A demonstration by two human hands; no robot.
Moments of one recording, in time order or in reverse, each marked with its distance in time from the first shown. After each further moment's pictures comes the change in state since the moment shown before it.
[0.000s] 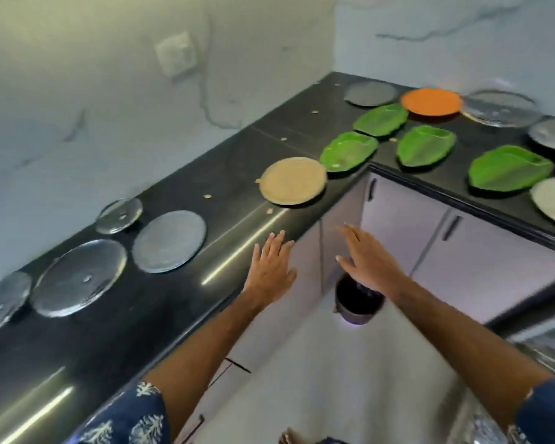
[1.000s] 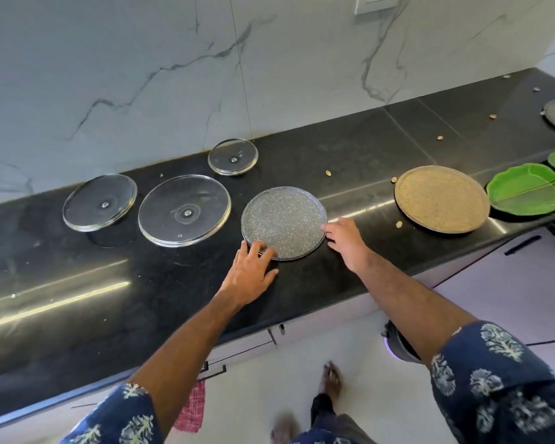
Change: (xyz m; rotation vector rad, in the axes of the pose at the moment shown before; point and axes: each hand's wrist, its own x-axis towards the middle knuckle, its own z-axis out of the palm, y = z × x) left_hand -0.094 -0.271 0.046 -0.141 0.067 -0.380; right_hand 0.229 -0.235 0.166 1.084 -0.439 0.642
